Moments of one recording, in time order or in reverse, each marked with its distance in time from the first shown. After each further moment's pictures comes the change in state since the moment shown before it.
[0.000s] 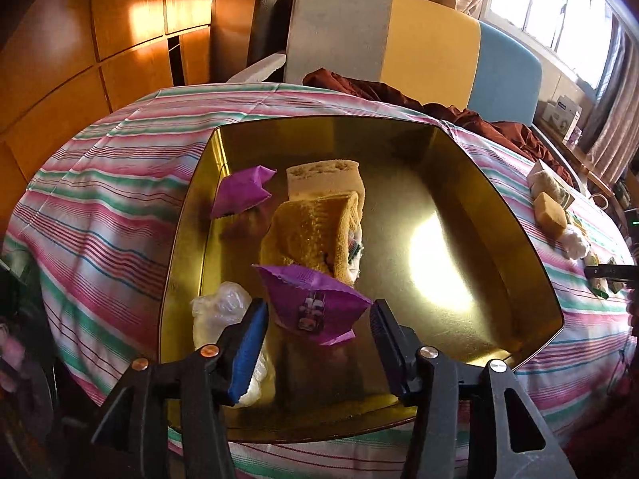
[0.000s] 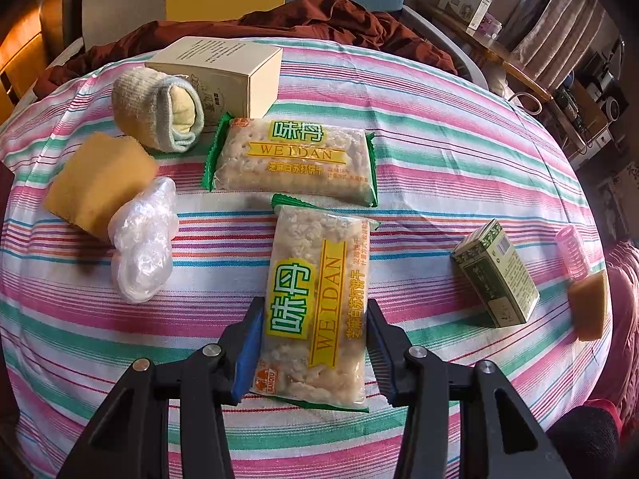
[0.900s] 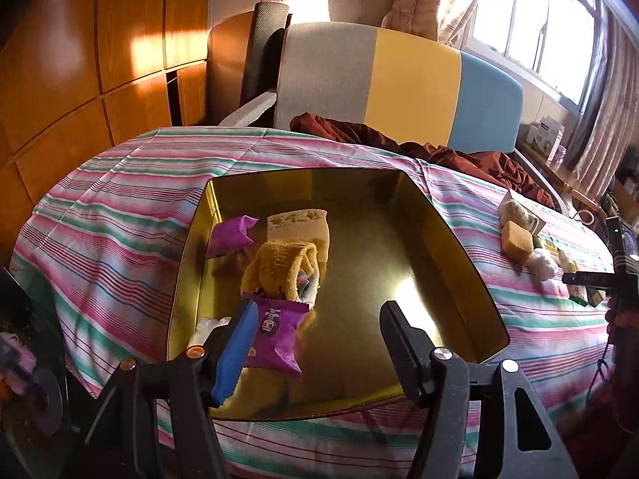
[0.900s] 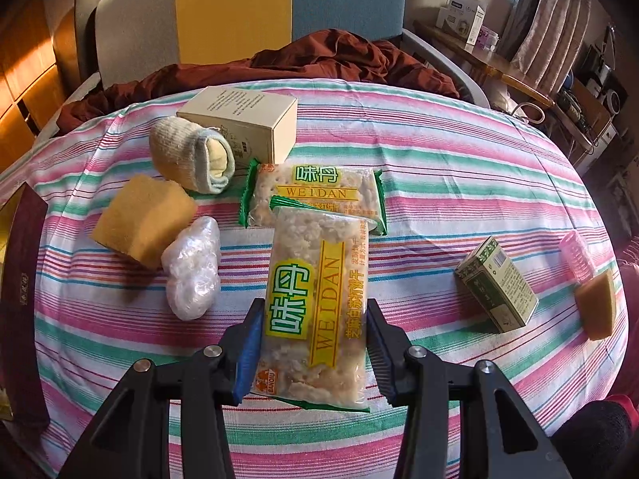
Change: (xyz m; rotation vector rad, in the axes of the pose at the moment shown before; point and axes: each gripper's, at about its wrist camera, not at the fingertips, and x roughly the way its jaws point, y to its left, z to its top) left arm -0.046 -0.023 0.008 0.013 -0.122 -0.023; right arm -0.036 0.002 -0.001 0.045 -0.129 0.098
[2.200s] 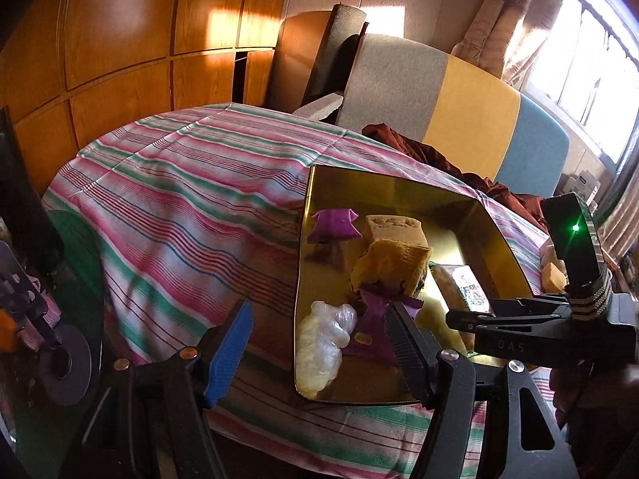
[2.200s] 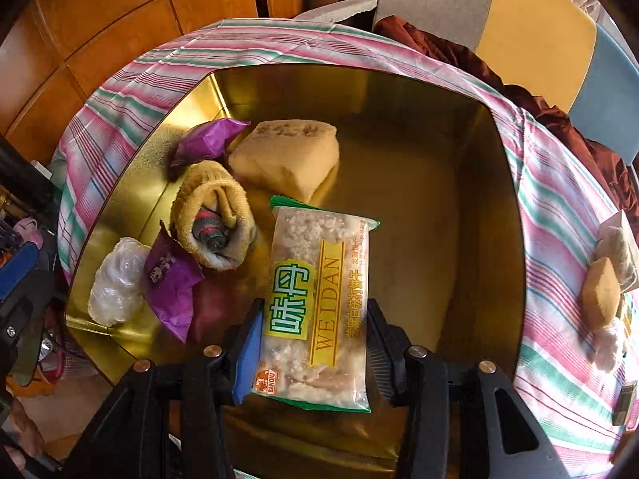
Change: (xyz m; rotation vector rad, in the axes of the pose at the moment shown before) left arm -0.012 0.094 -0.022 -0.203 -0.024 0.073; right arm -0.047 0.352 -0.068 -0.584 0.114 0.411
